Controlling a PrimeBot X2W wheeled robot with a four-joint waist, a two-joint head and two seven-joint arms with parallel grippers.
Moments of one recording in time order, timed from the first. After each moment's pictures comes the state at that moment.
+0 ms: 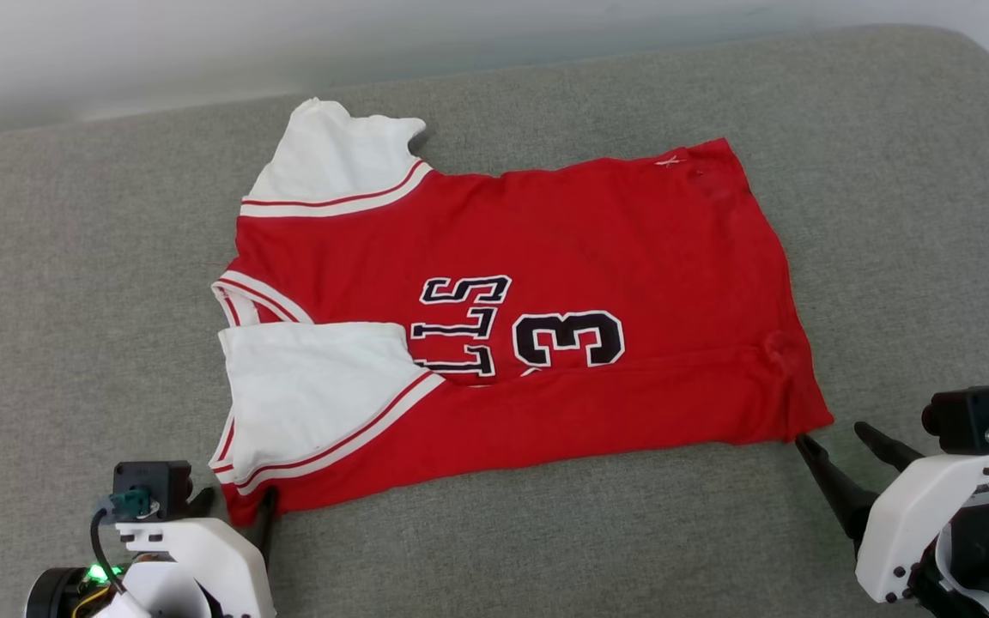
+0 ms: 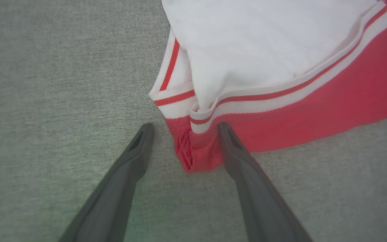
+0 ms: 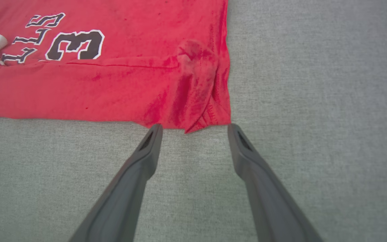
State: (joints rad) left arm -0.03 0.53 -0.38 0.03 -0.63 0.31 0.30; right arm -0.05 -0.27 0.04 -0.06 0.40 0.13 0.52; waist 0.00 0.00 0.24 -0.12
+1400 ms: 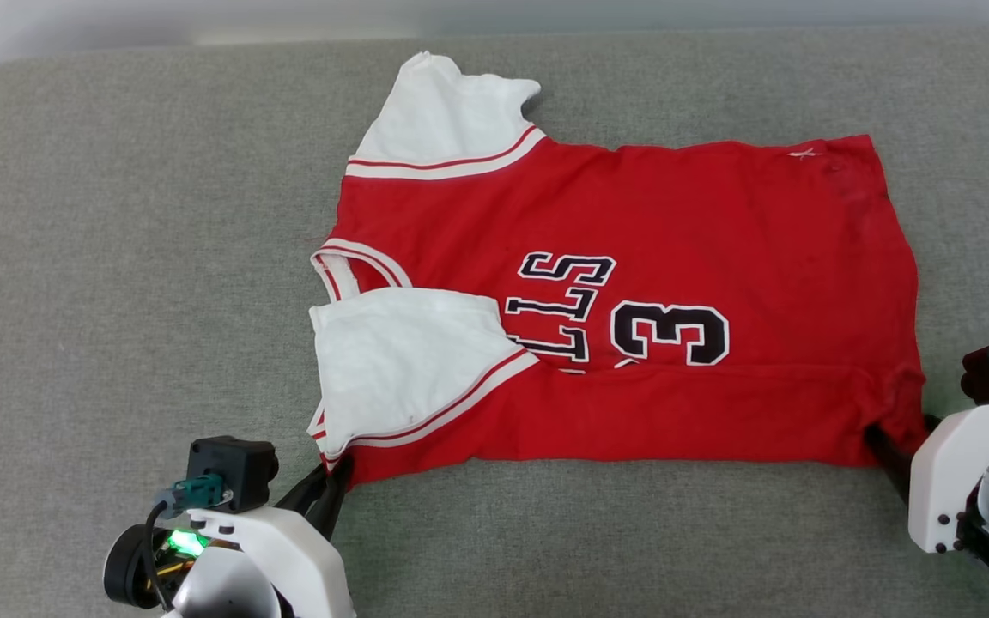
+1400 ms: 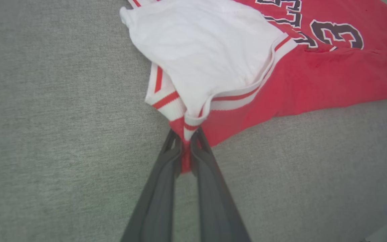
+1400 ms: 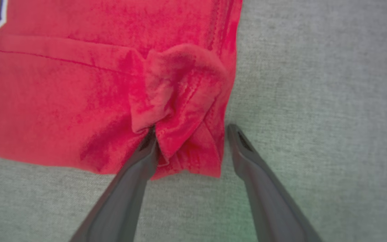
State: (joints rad) left arm -0.05 0.52 -0.46 -0.24 -0.62 0.25 0.31; right arm -0.19 -0.34 0.01 0.18 0.32 0.13 0.63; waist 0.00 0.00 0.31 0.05
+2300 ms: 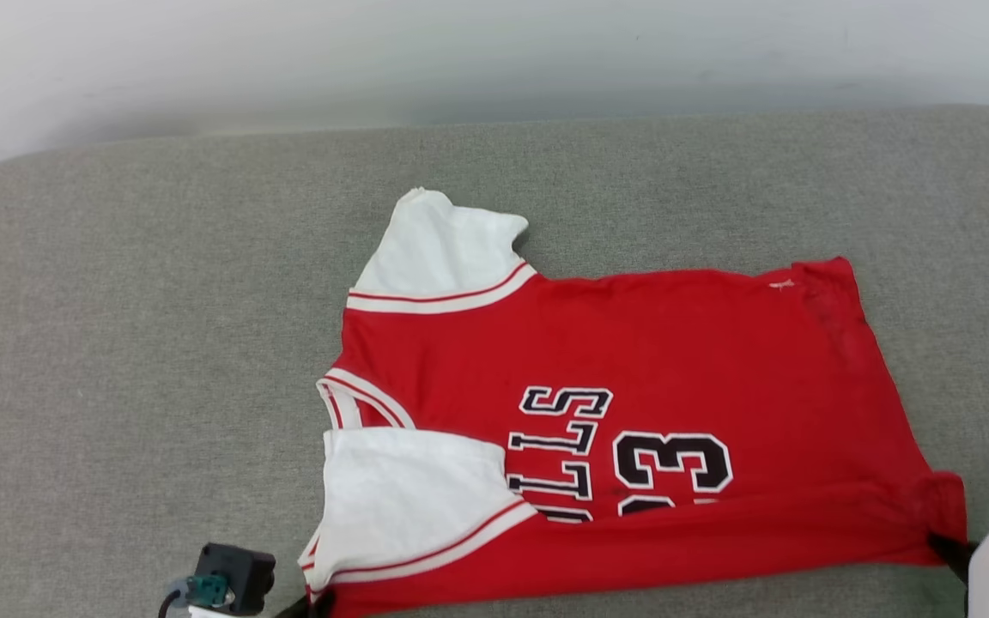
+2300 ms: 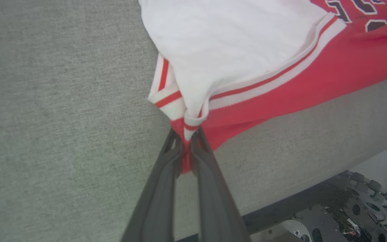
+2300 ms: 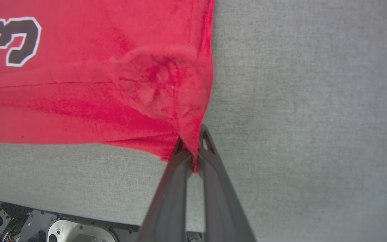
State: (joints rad) left arm 0.10 0.60 -0.50 -0.18 -0.64 0.23 0.33; right arm 0.04 -0.41 -0.07 0.01 0.47 0.13 0.74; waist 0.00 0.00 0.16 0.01
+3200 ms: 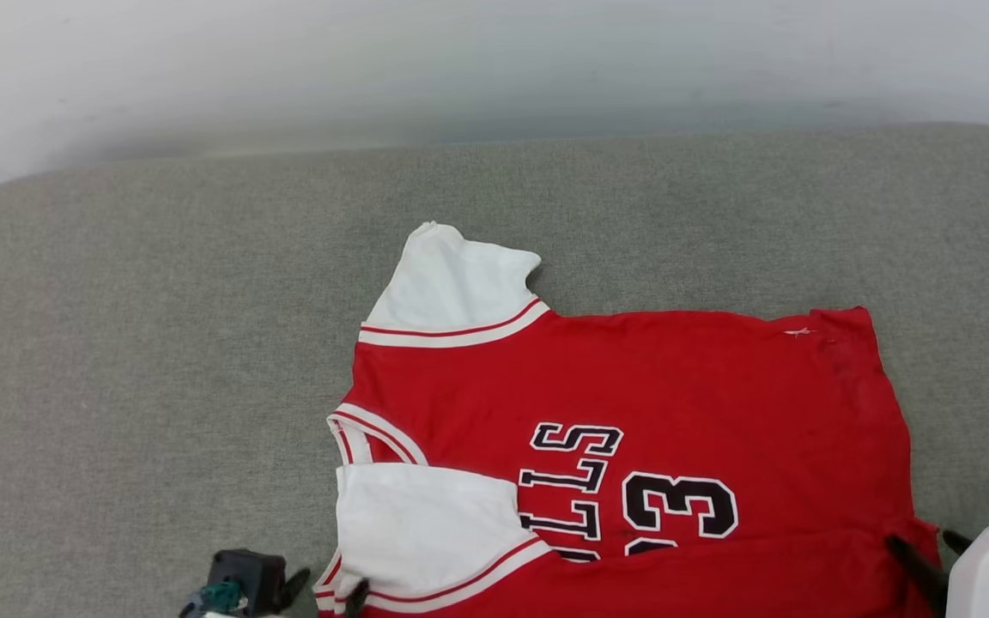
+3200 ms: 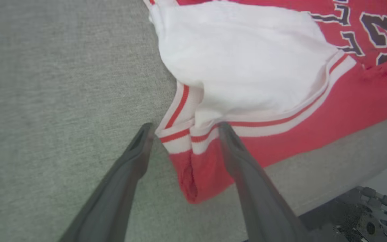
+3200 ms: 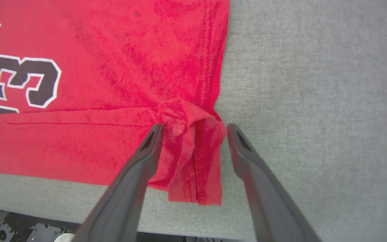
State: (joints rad) left arm 0.07 0.53 -0.54 -0.01 -0.62 0.17 0.18; right arm 0.07 -0.38 -0.06 0.05 0.46 0.13 0.65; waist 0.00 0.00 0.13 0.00
